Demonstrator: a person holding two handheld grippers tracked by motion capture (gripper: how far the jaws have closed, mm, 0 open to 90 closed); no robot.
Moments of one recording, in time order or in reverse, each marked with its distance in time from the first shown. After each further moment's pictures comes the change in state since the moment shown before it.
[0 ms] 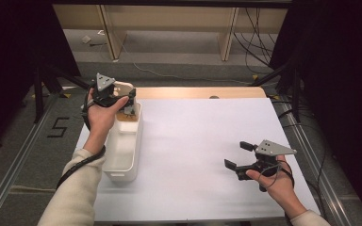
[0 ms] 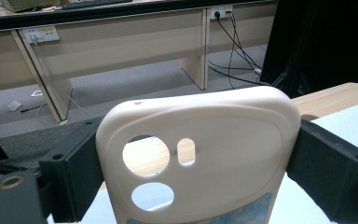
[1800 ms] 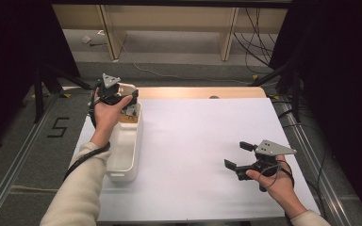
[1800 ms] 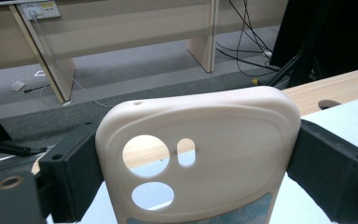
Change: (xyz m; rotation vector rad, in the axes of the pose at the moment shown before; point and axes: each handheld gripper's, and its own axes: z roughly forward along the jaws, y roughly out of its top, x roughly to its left) left arm 0.004 -0.010 0.030 0.087 0.030 -0.011; right arm 0.000 0.000 0.001 -0.001 0.002 0.000
